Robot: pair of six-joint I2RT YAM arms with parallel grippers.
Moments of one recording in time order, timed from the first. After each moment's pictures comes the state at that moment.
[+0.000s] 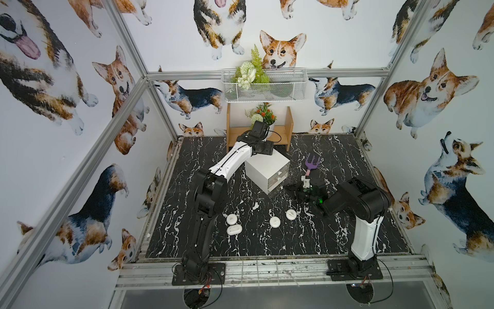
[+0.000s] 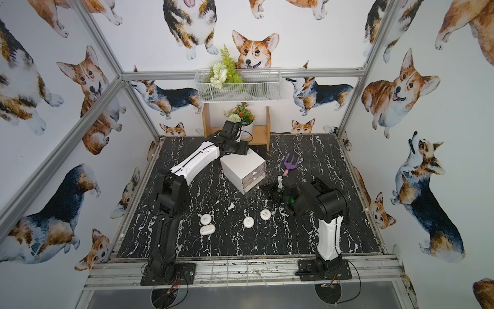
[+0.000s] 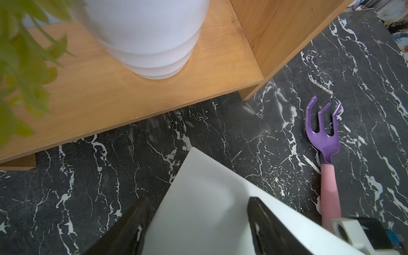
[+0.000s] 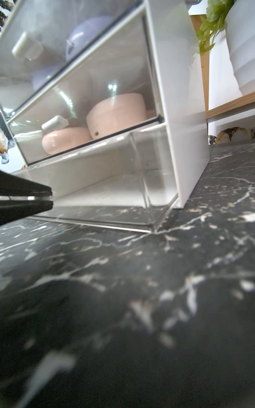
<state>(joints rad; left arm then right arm) -0.47 2.23 2.04 -0.72 0.00 -0.22 0.37 1.92 0.51 0.99 -0.46 1.44</state>
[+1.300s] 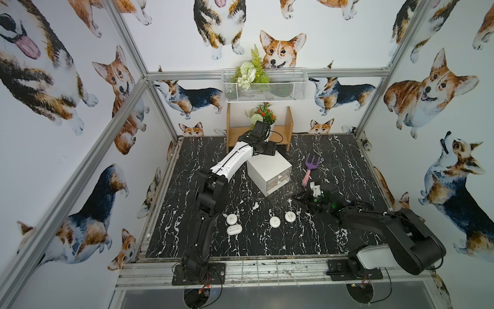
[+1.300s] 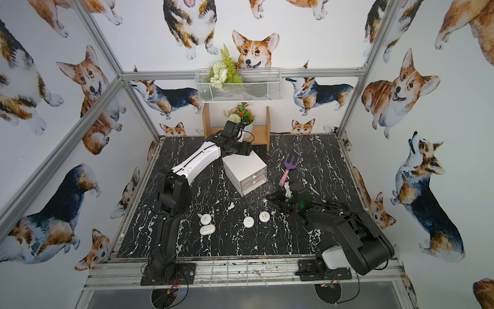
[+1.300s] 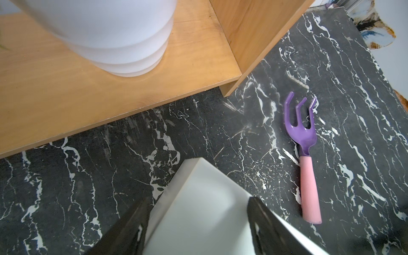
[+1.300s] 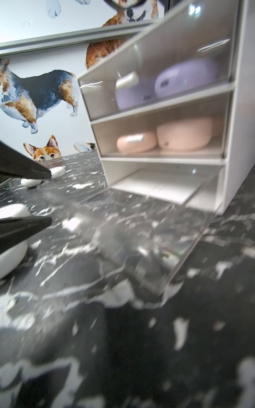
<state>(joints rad) -0.48 2.24 2.06 -0.72 0.07 -0.22 0.37 1.35 0.43 0.37 -0.45 1.21</state>
